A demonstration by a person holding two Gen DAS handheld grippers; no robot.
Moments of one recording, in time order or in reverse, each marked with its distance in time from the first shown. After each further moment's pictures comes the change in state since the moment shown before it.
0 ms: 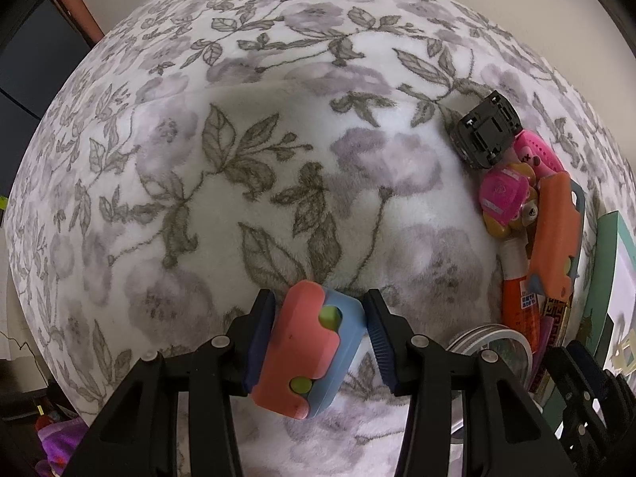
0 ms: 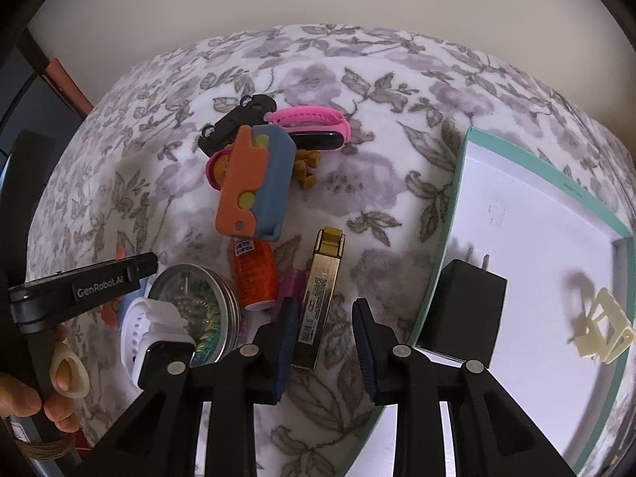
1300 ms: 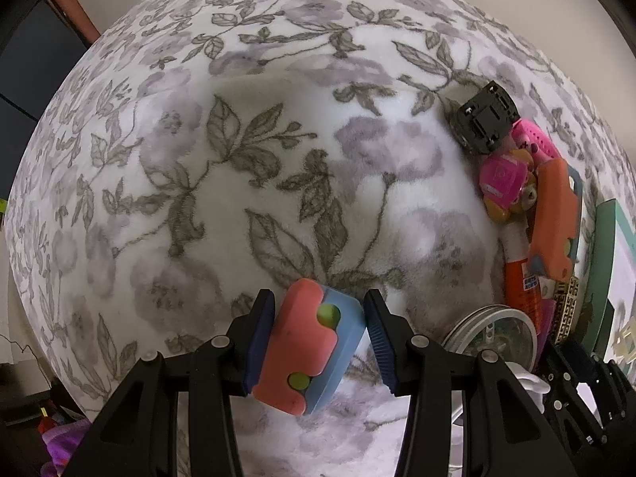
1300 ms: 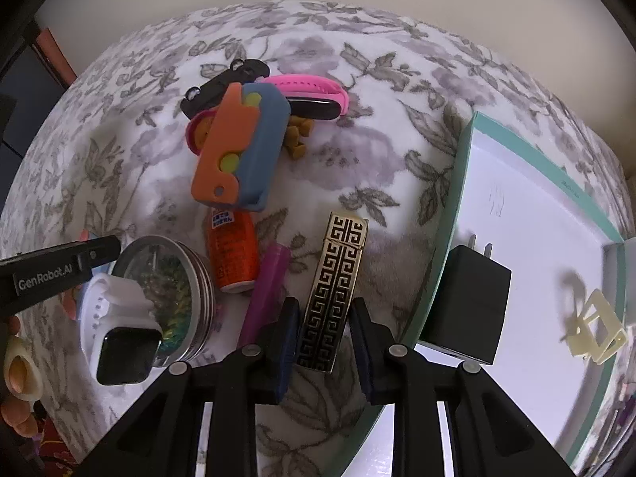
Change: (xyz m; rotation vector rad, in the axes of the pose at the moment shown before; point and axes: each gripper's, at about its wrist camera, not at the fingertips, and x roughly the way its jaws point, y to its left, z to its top) left arm -0.001 0.007 -0.007 0.024 0.015 -0.002; right arm 0.021 0.011 -0.008 -0.050 0.045 -0.083
